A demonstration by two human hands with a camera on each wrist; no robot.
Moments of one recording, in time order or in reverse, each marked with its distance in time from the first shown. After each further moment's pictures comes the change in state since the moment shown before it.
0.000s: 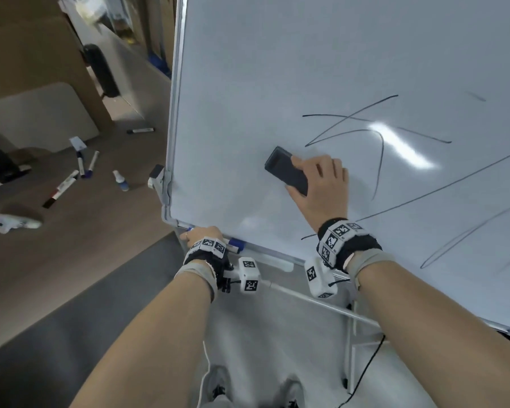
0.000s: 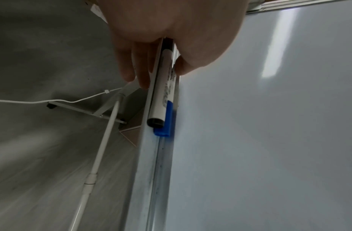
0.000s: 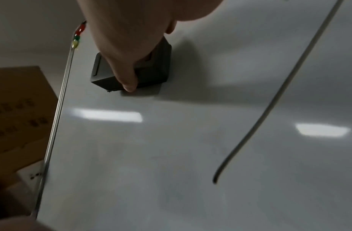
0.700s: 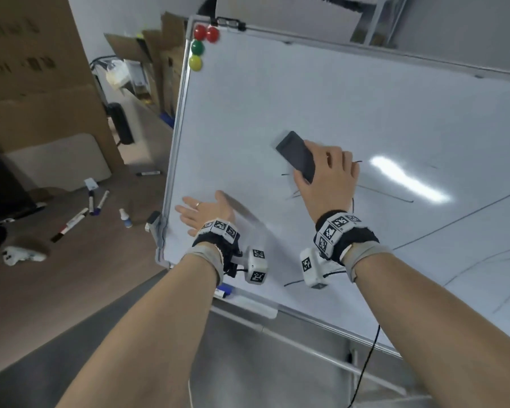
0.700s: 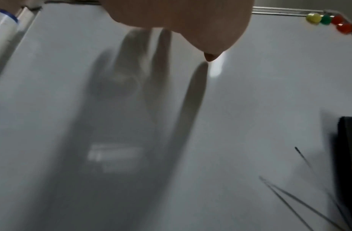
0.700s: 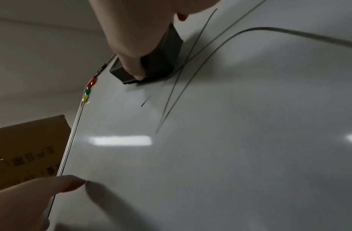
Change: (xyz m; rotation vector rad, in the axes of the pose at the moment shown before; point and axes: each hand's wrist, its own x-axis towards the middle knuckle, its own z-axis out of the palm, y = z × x) left_hand -0.088 0.121 0.002 -0.009 0.230 0.294; right_hand 0.083 0.019 -0.067 -0.048 0.207 0.061
